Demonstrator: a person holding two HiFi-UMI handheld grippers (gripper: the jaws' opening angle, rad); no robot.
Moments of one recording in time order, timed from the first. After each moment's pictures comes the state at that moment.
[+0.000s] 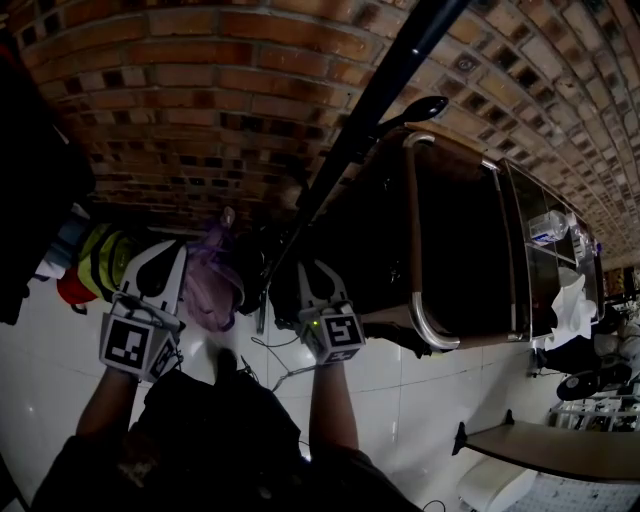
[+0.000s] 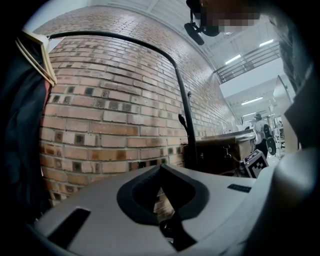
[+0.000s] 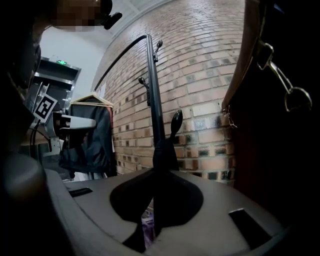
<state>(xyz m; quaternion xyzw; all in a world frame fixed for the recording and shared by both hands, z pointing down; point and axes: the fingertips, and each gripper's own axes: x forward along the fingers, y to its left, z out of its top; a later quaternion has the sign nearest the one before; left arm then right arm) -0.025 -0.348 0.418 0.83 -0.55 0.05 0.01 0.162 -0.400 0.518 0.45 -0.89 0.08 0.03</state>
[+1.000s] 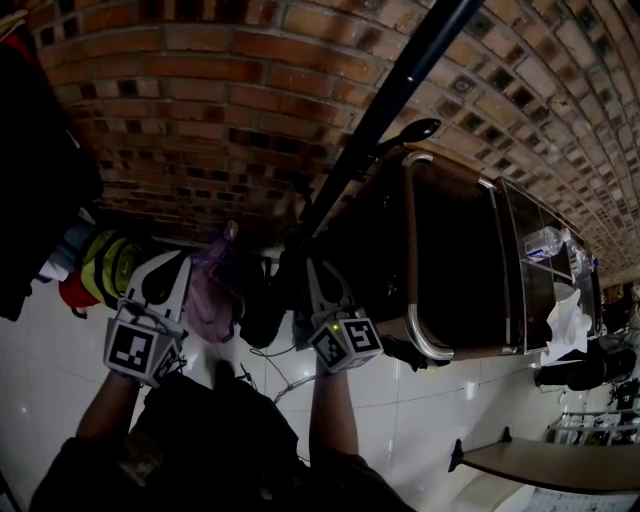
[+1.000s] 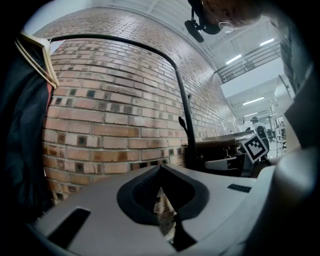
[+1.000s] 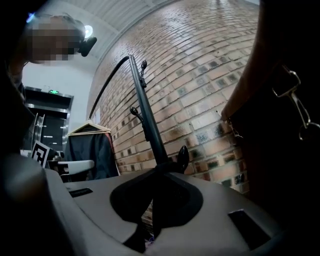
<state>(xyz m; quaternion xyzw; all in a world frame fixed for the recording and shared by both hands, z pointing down) -0.028 -0.337 0.413 0.83 -0.56 0.05 0.02 0.162 -0.406 0.452 0.43 -0.89 0.14 -0.08</state>
